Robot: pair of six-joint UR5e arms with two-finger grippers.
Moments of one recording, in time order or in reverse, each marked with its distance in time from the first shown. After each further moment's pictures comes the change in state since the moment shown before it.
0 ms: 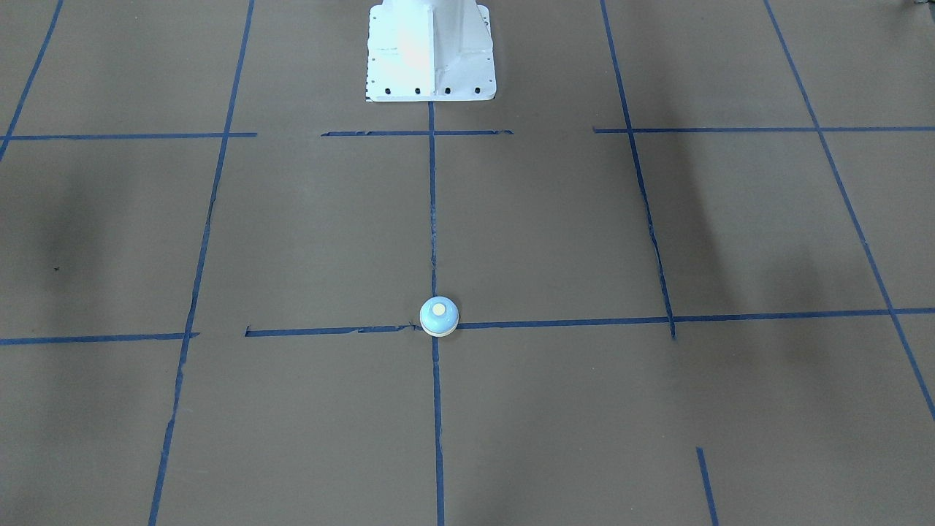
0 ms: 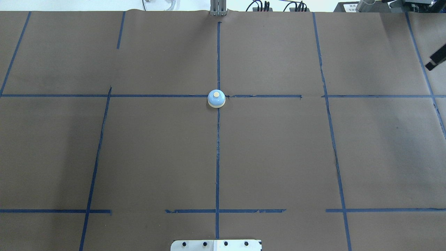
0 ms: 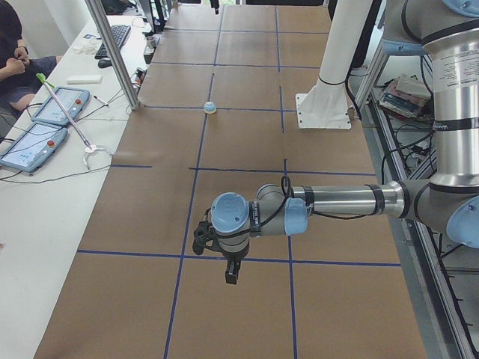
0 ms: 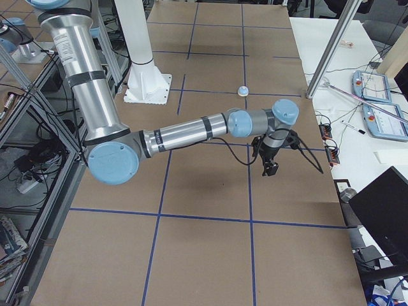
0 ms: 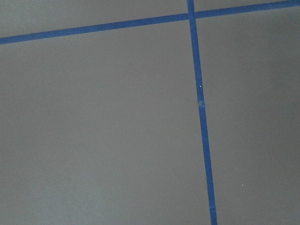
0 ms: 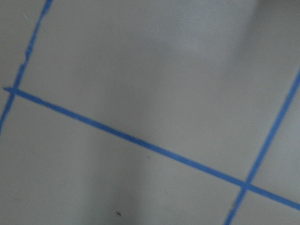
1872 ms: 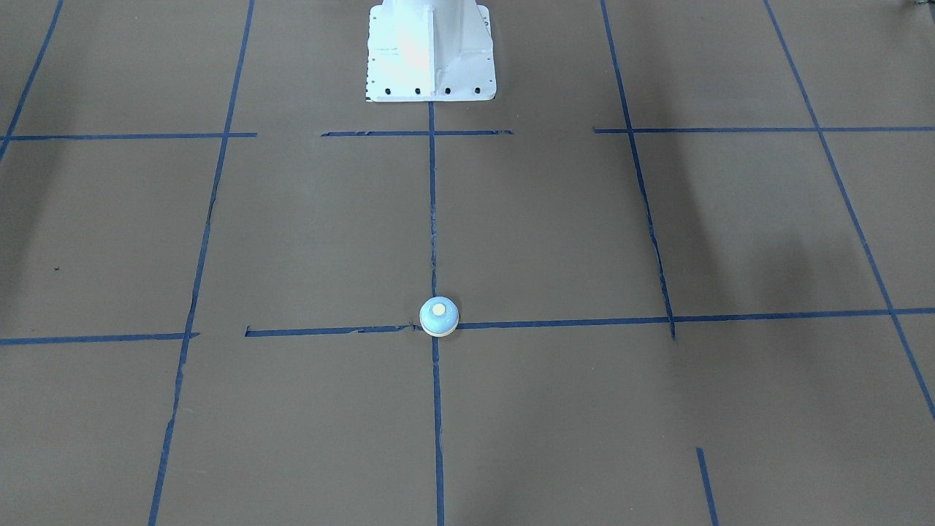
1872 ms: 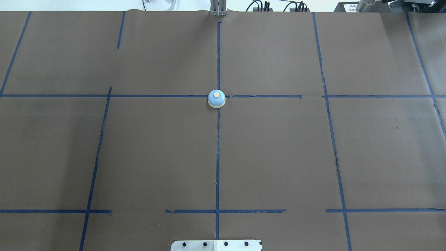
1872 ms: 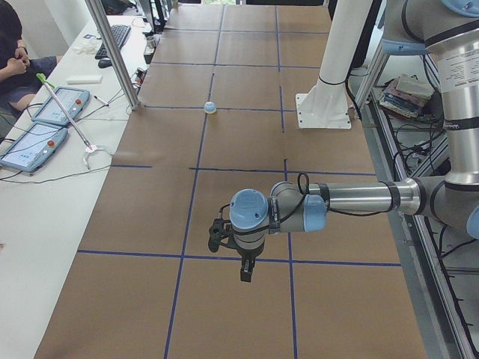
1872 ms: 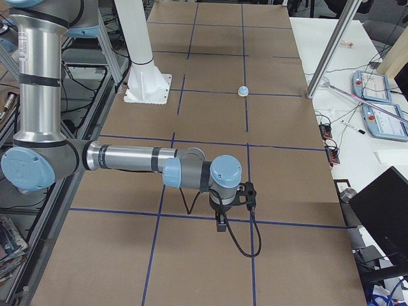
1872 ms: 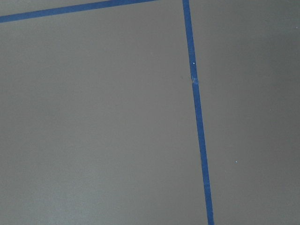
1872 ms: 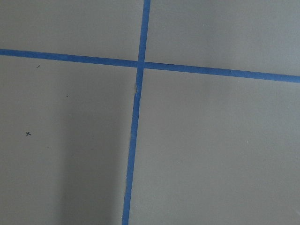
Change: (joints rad) left arm 0.001 0.088 -0.087 -0.006 0.005 0.001; right arm 0.166 -0.321 0.102 0.130 -0.020 0.110
